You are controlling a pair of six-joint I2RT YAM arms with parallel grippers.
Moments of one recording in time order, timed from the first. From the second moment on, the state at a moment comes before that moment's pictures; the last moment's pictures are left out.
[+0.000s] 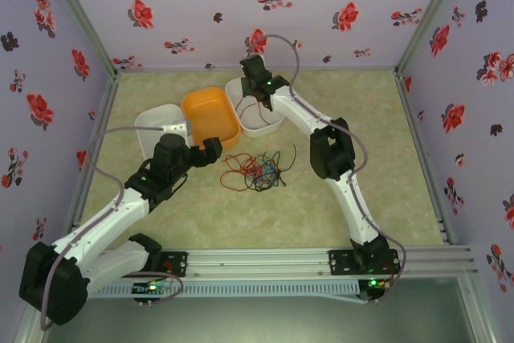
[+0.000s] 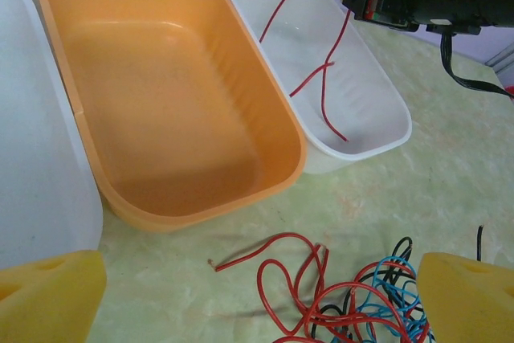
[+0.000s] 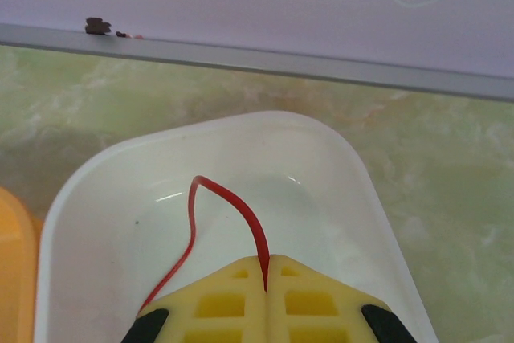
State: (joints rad) left arm -0.55 0.98 0.60 -0.11 -0.13 -0.57; right arm 0.60 2.45 2.26 -0.53 0.30 0.29
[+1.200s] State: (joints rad) left arm -0.55 1.14 0.65 -0.11 -0.13 -0.60; right arm 0.58 2.12 1.87 -0.63 0.22 0.35
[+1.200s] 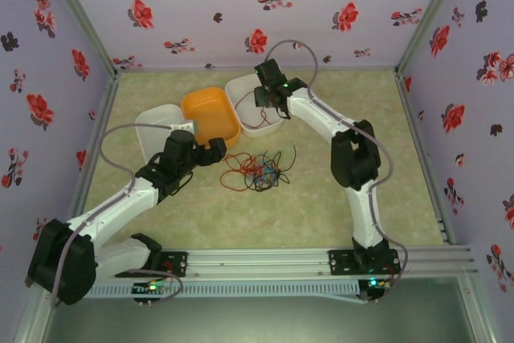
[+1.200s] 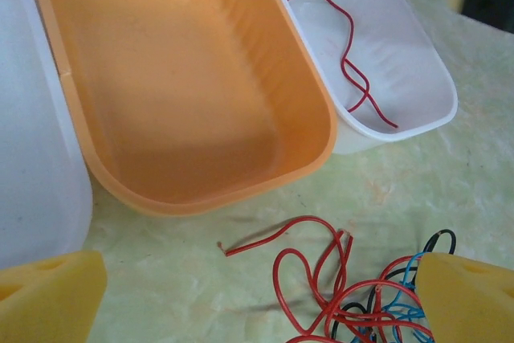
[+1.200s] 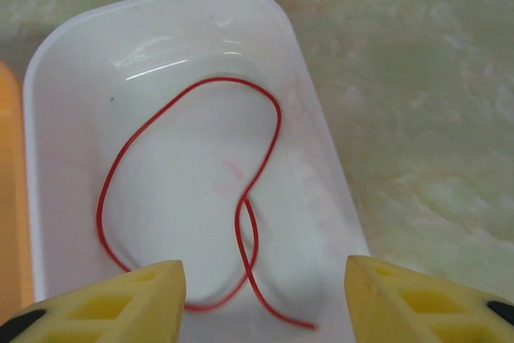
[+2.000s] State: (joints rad) left arm -0.60 1.57 0.83 -0.20 0.00 -0.67; right arm 0.66 1.71 1.30 -0.60 0.28 0.51
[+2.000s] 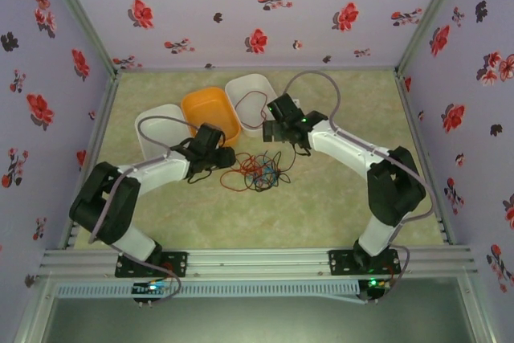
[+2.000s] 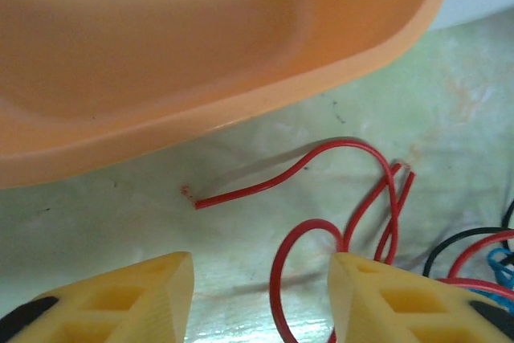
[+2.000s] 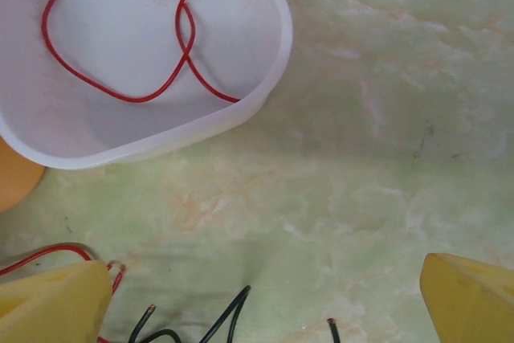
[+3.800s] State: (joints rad) left arm -0.69 1.07 1.14 -0.32 -0.02 -0.19; right arm 0.64 1.66 0.90 -0.42 0.17 0.70
